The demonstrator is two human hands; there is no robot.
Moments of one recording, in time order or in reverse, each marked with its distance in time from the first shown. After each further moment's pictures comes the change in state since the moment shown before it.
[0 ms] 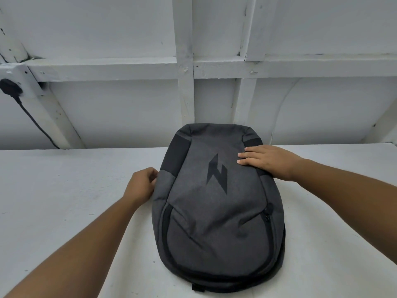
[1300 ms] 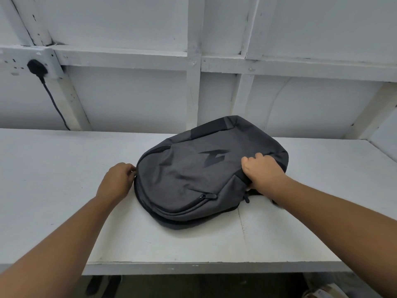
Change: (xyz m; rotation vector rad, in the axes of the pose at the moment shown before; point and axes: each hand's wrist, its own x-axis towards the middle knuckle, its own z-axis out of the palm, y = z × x) left_hand -0.085 -0.051 -0.055 0.241 0.154 0.051; right_hand -0.017 -0.159 -0.063 -0.214 -0.267 0.509
